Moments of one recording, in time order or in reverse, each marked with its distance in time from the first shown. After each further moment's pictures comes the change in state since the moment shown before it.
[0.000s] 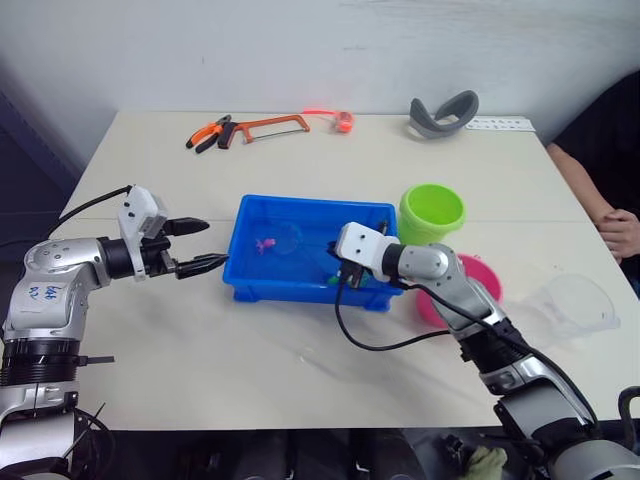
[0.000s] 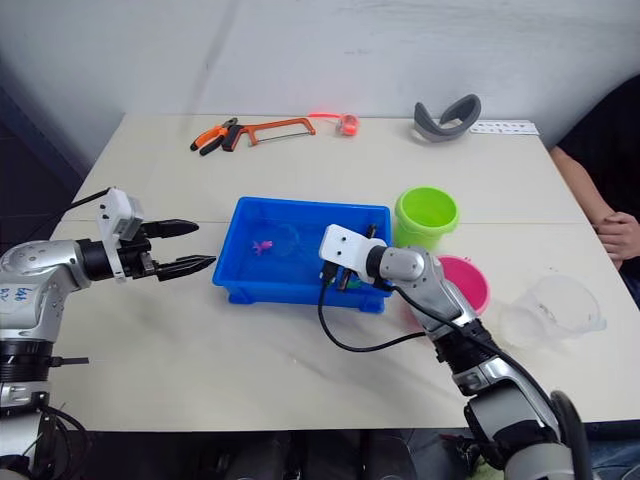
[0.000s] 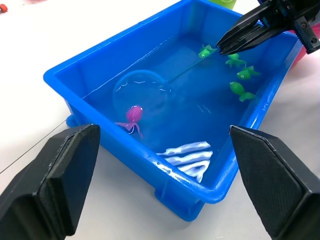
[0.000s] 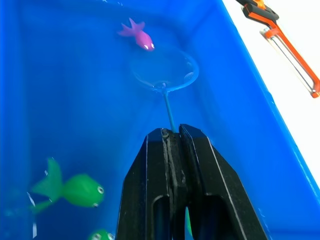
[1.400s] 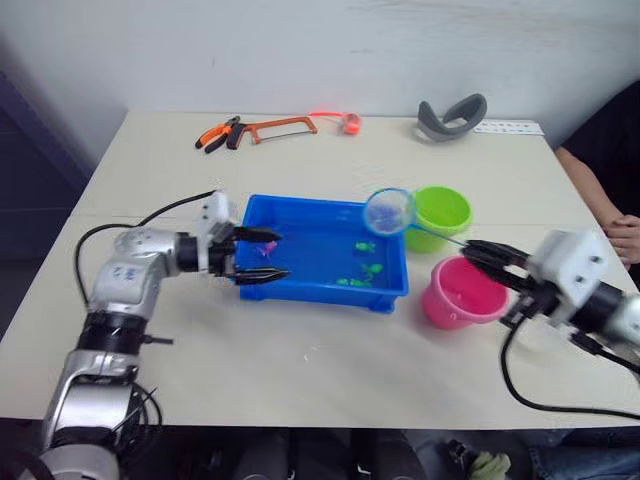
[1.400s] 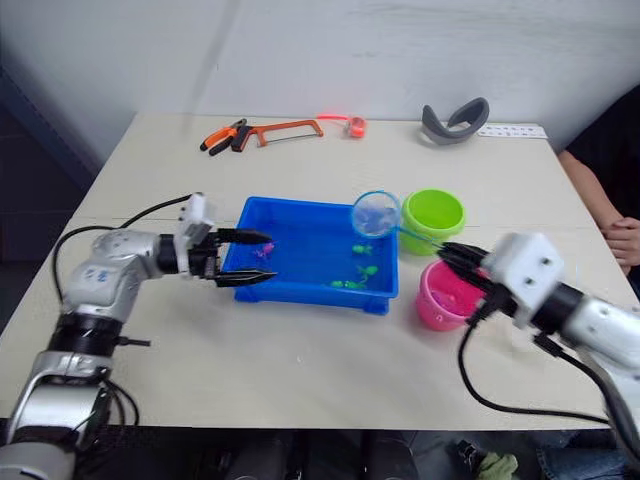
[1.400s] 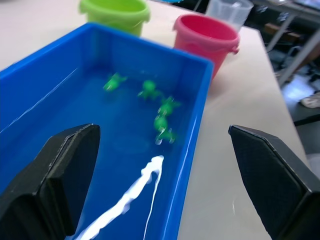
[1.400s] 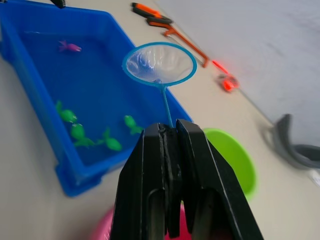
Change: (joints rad) left arm -0.206 -0.221 -0.222 0.116 0.005 -0.062 -0.163; right arm 0.848 -0.511 -0.823 -0.795 0.578 0.066 -0.068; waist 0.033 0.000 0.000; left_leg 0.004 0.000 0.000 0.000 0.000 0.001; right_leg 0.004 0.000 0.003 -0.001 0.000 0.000
